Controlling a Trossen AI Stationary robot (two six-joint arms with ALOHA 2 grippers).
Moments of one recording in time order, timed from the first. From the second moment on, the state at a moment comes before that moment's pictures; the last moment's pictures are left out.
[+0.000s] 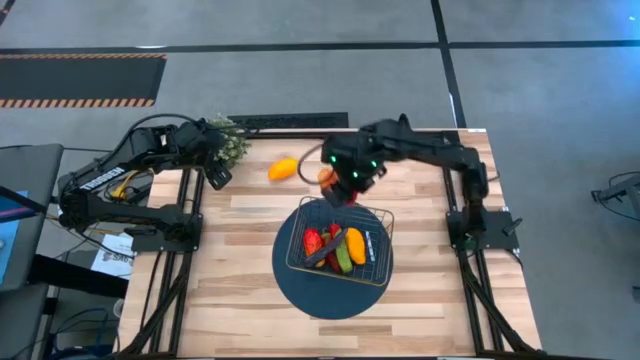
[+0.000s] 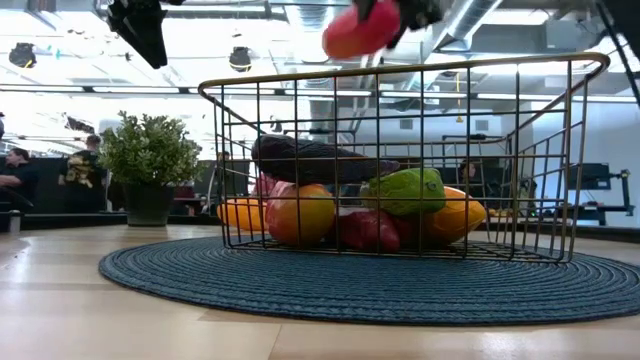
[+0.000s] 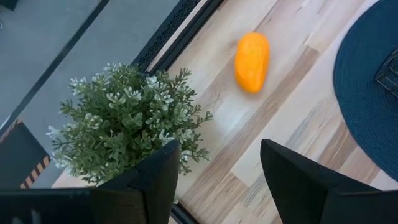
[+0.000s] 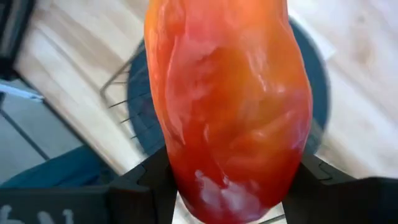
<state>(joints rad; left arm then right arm) 0.40 1.02 1.32 -1.35 -0.34 -0.16 -0.11 1.96 2.28 -1.57 -0.16 0.80</state>
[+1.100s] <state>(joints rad) 0.40 1.02 1.32 -1.35 -0.32 -0.20 0.21 1.97 1.66 -1.42 -0.21 1.25</state>
